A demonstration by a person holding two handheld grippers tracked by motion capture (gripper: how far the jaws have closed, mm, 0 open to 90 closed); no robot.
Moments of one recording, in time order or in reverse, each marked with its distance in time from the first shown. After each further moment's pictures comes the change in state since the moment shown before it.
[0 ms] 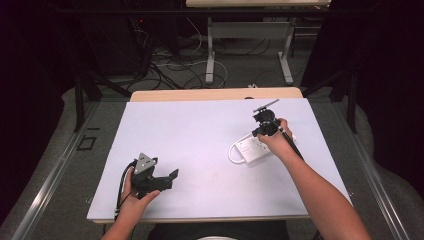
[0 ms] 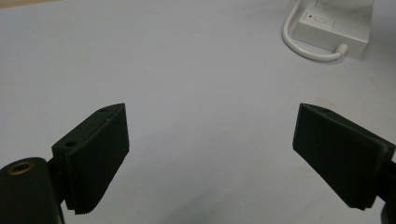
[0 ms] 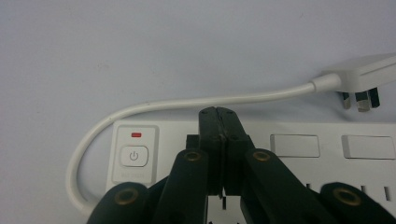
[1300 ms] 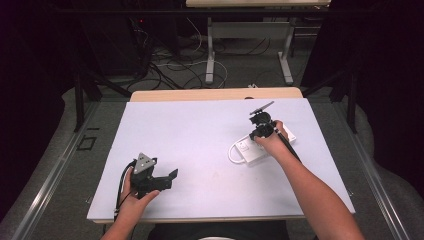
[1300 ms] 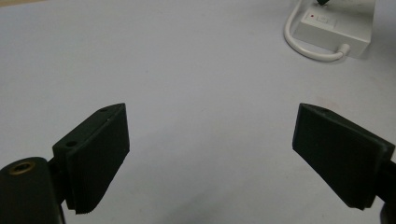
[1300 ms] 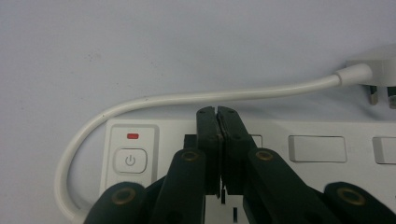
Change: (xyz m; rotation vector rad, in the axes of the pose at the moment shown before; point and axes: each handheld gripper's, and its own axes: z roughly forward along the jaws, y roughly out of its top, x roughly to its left) left arm 0.001 0.000 -0.001 0.006 0.002 -0.005; right arm 0.005 -0.001 0.017 0.034 -0.006 0.005
